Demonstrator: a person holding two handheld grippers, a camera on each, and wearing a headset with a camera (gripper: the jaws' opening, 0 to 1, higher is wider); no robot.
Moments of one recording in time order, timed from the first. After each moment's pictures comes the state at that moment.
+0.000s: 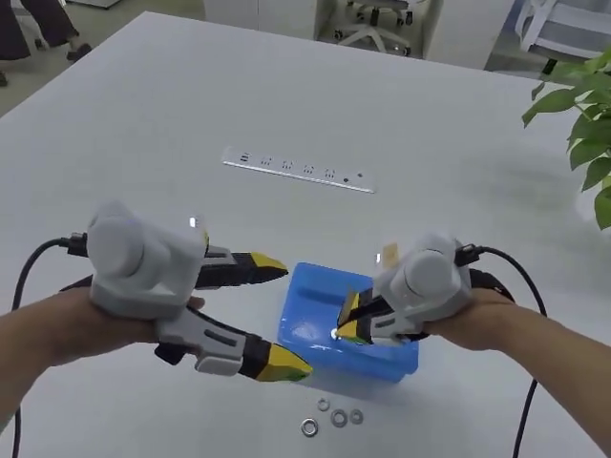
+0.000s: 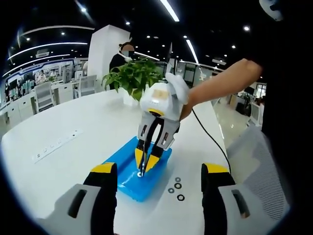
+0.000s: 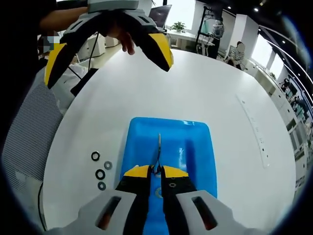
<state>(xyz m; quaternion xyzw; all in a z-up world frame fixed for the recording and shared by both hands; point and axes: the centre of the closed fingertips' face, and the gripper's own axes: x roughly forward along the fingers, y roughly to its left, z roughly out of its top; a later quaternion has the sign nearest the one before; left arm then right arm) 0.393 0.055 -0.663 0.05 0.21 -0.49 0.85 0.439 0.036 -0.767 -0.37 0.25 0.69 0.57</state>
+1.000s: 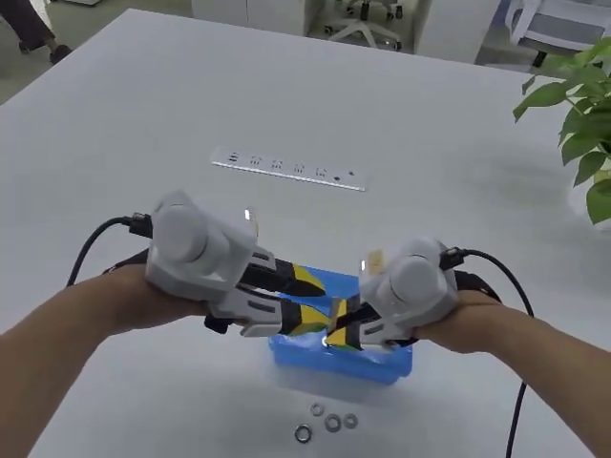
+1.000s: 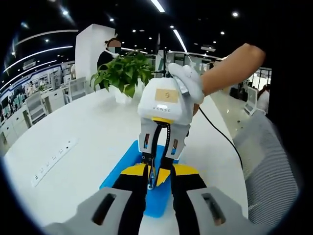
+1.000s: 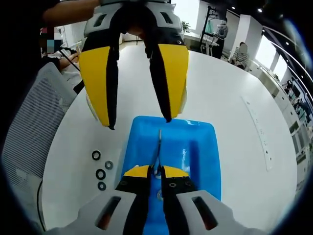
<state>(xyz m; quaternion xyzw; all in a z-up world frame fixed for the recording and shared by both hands) 0.432 0.033 -0.683 0.11 0.21 -0.52 0.82 0.436 0.040 -0.772 -0.37 0.25 0.70 0.55</state>
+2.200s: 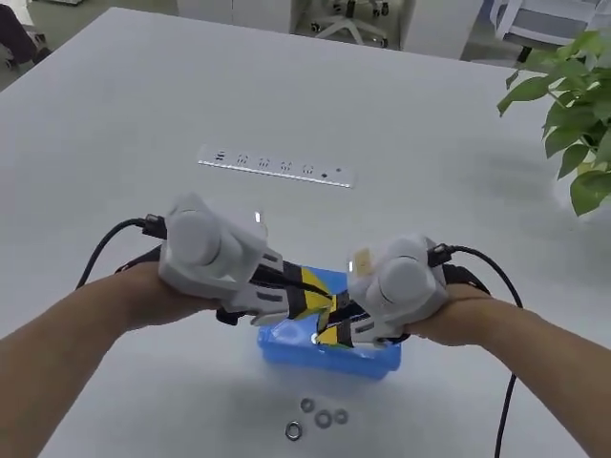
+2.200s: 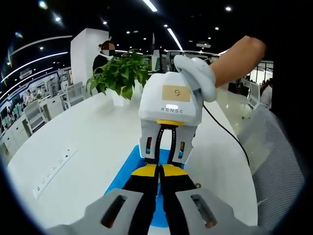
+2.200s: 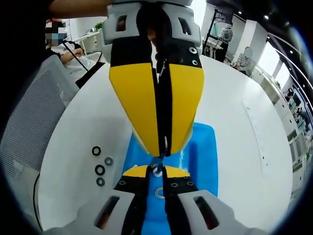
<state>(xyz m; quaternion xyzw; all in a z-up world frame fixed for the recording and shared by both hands) 0.440 0.016 -0.685 0.14 0.19 -0.53 0.81 0.435 0.037 -0.769 -0.39 0.23 0.70 0.55</state>
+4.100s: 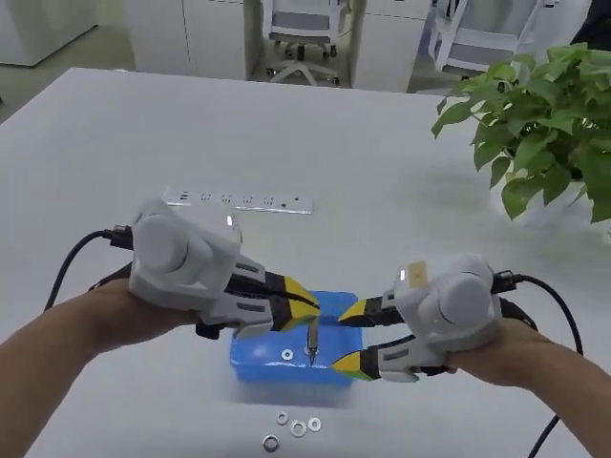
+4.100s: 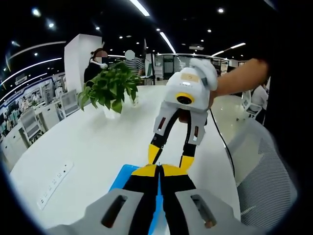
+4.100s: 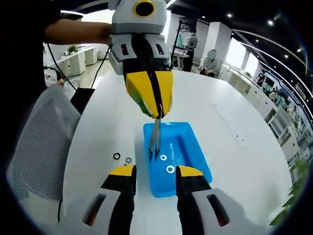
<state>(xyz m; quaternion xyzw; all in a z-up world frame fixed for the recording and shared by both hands) 0.410 -0.018 -0.632 0.14 0.17 -0.55 0.80 0.409 -0.034 -0.698 -0.31 0.22 0.64 0.67</state>
